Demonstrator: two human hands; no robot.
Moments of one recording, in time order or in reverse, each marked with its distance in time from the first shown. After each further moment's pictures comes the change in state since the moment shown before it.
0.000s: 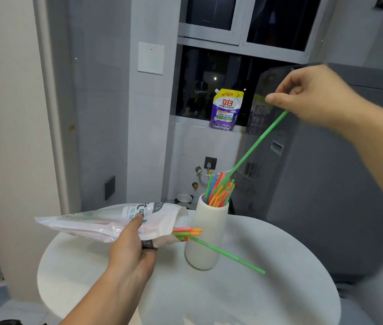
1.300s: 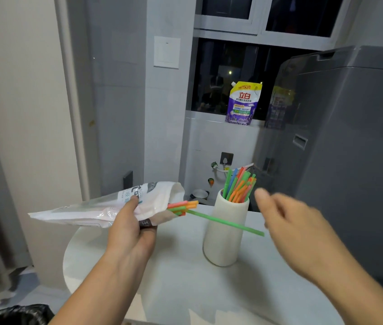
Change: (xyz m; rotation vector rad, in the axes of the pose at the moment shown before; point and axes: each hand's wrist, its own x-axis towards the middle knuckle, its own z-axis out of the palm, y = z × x) left_hand 0.005 0.039 0.007 -0.039 -0.018 0.075; right_hand -0.164 -0.016 0.108 0.090 -0.239 0.337
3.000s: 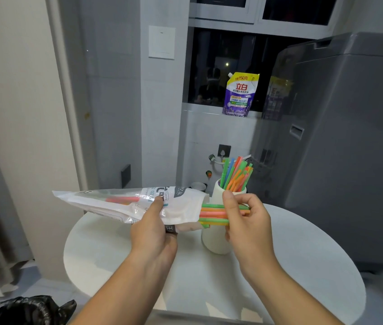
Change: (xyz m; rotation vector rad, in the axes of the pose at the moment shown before) left_hand -0.015 -0.043 -0.010 0.172 -0.021 0.030; right_hand 0.009 0.003 0.104 1.005 0.156 0.055
